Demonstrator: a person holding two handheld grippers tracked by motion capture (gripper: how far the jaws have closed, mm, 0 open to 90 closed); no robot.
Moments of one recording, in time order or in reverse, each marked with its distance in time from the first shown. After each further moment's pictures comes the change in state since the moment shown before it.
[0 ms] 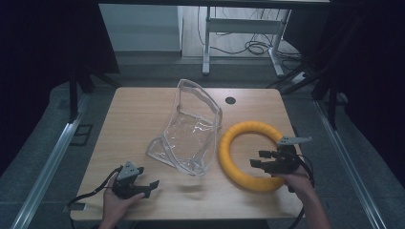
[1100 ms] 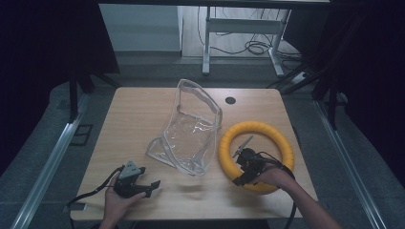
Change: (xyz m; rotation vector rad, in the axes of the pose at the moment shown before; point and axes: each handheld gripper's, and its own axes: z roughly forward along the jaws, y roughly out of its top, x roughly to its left) left arm 0.001 0.000 0.003 0.015 -0.017 0.004; right arm 0.055 0.020 0.083 0.653 -0.065 -0.266
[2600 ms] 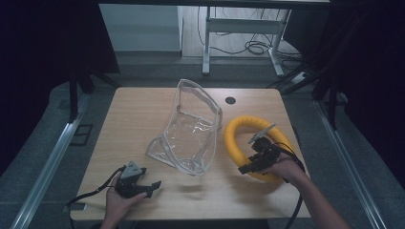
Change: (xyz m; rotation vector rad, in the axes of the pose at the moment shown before) left arm -0.001 -0.001 0.005 0.008 0.001 -0.006; right arm -0.036 -0.016 -0.044 -0.230 0.168 0.099
